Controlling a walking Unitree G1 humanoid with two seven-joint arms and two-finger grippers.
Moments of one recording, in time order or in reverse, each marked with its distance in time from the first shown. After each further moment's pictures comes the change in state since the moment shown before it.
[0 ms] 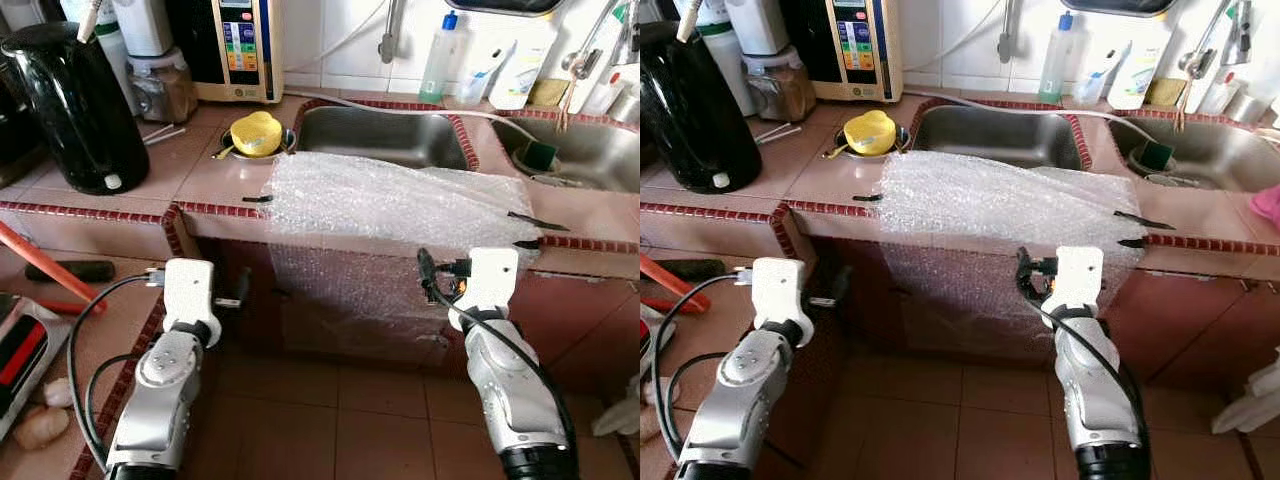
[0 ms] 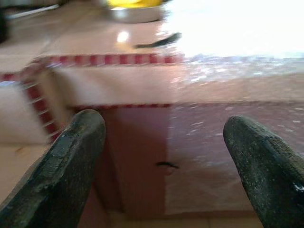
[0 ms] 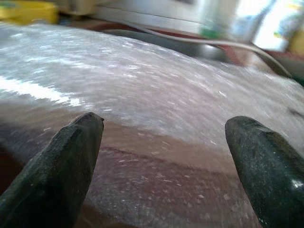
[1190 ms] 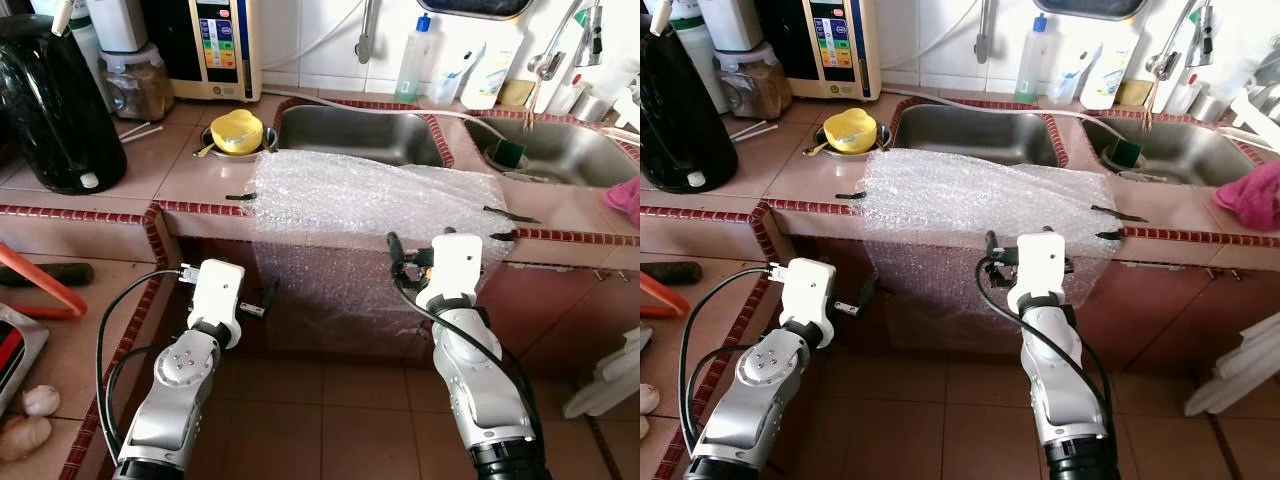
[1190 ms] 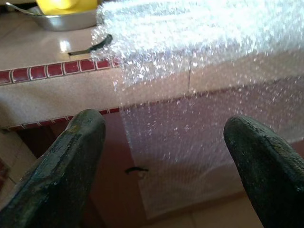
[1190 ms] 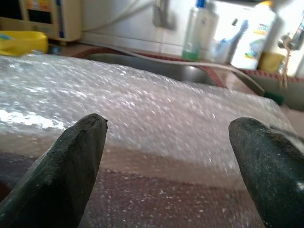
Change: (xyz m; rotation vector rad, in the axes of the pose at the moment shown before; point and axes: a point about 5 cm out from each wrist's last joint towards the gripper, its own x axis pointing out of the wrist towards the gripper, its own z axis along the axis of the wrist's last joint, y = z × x) left arm 0.005 -0.014 -0.006 0.088 0.006 -0.131; right arm 0.011 0.028 0.010 0.021 -0.080 -0.099
